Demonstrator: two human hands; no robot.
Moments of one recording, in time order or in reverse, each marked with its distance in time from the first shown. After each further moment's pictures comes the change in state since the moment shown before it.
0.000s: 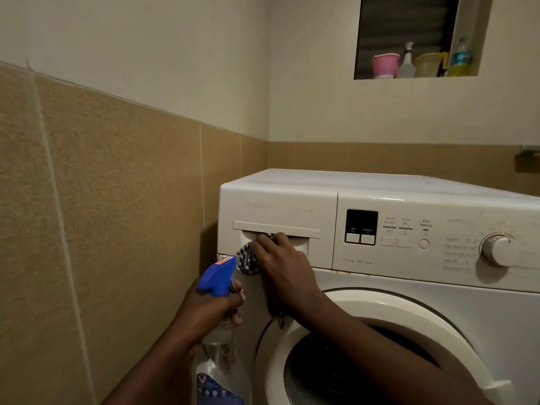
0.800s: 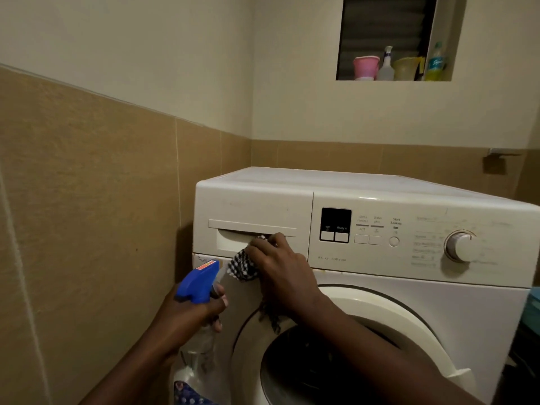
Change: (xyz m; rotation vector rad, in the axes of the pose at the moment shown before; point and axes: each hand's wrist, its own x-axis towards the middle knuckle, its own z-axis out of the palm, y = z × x) left_hand -0.005 -0.006 0.010 -0.006 -0.029 0.036; right_hand -0.025 0.034 -0.008 0.016 0.037 -0.067
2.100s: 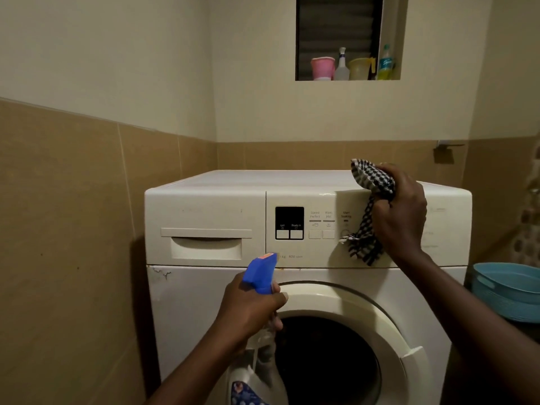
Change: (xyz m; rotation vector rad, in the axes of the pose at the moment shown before) left_hand 0.001 0.030 0.133 0.022 -0.273 -0.060; right_hand -0.060 0.184 -0.103 0.189 0.674 0.699
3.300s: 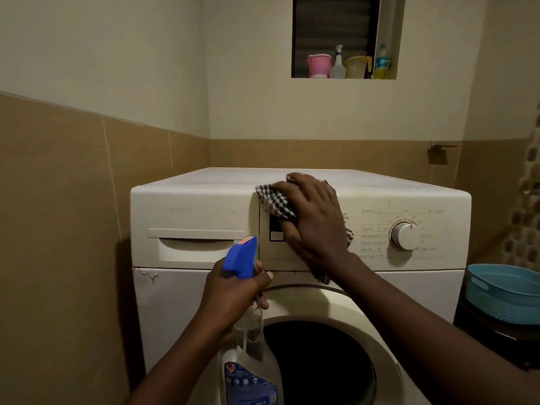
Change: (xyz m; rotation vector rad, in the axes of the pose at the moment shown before) left_hand 0.017 0.010 -0.008 -0.058 0.119 0.179; right_hand -0.035 -0.059 0.060 -0.141 -0.365 -0.438
